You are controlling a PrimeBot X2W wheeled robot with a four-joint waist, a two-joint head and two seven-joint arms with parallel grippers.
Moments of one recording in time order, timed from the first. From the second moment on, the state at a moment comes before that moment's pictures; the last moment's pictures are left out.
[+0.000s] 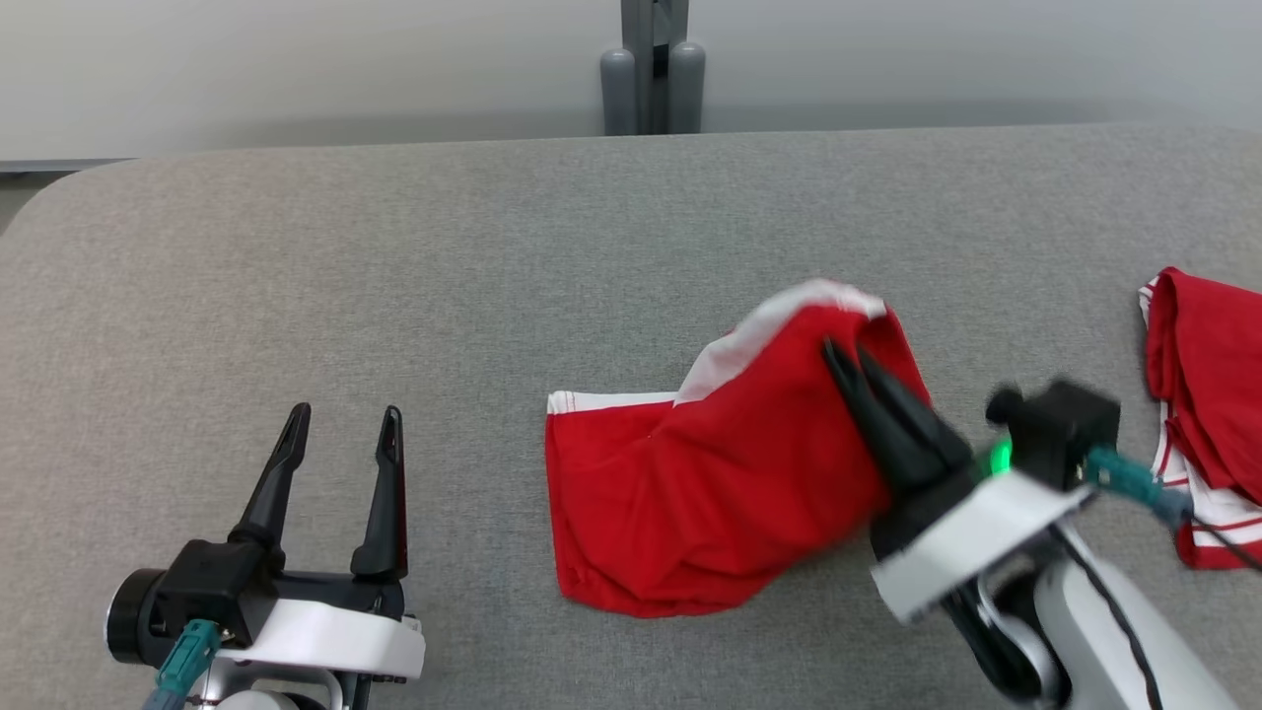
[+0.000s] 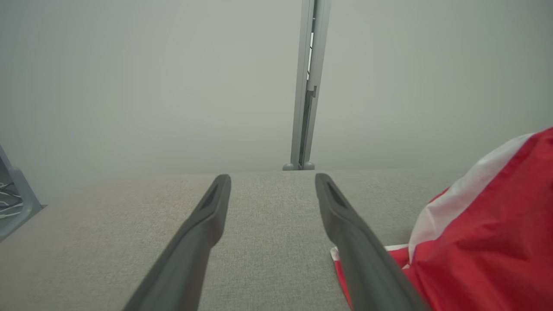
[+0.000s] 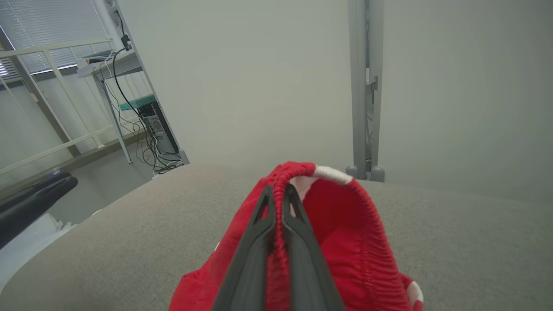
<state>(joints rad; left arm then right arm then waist) -0.05 0.31 -0.35 -0.08 -0.43 0.26 -0.23 -0.36 -0.17 0.41 0.06 0.46 0.13 -0.04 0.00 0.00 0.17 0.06</state>
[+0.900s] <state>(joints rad) -0.09 0.35 -0.34 -0.07 -0.43 0.27 -0.20 0.02 -0.24 0.18 0.29 0.51 0.13 -0.14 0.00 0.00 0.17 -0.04</state>
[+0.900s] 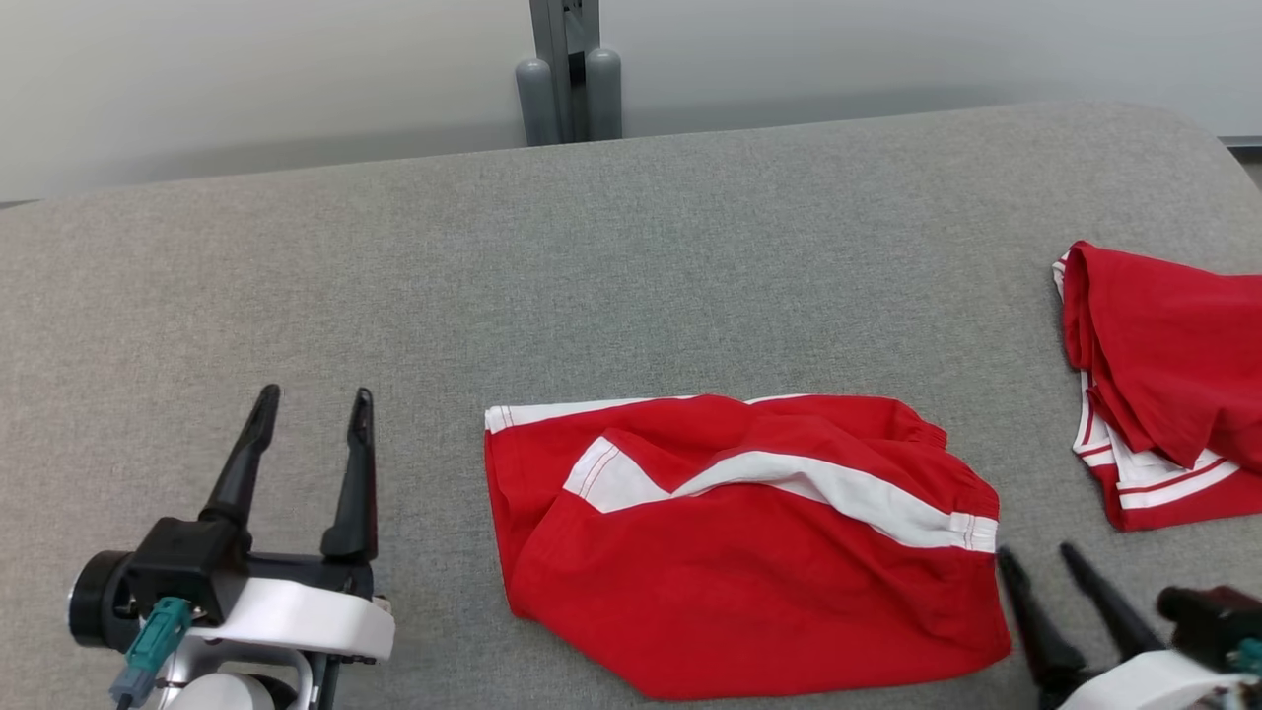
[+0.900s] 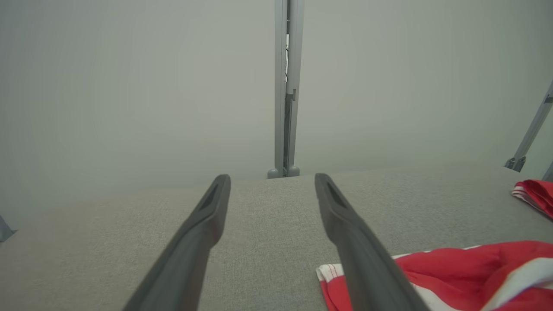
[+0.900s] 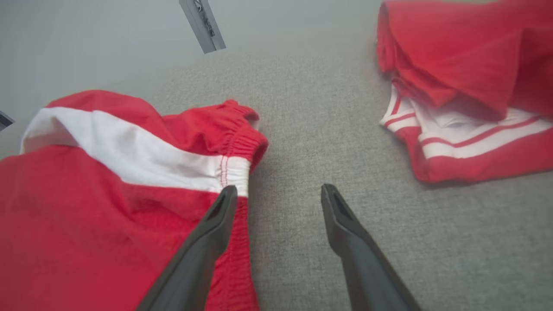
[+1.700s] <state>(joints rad) -0.02 0.38 -0.33 -0.16 -0.42 0.33 -0.19 0.00 -0.07 0.08 -0.11 0.22 0.13 -0.08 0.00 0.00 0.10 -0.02</state>
